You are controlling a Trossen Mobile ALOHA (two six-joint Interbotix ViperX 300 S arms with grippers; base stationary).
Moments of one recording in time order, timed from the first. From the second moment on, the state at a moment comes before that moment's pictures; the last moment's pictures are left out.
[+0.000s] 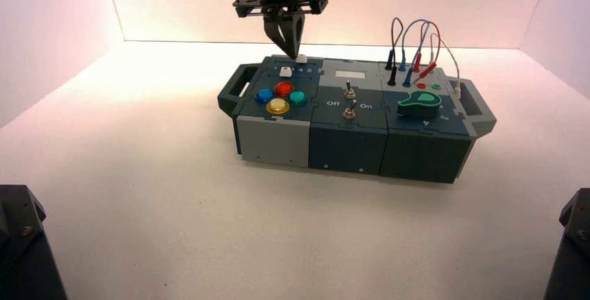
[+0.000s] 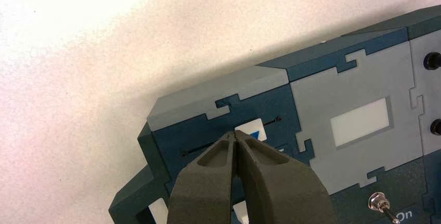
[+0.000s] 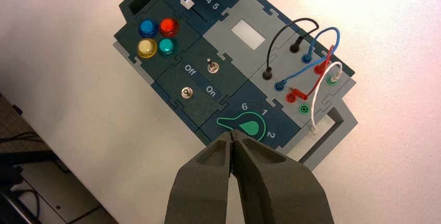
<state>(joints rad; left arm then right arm) -0.57 0.43 0.13 -0.19 0.75 0.00 0.22 -0.76 0.93 0.39 0.91 -0.53</state>
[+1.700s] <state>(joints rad) -0.58 0.29 0.17 -0.18 0.84 0.04 0.22 -0.78 0.93 0.39 0.90 -0.53</state>
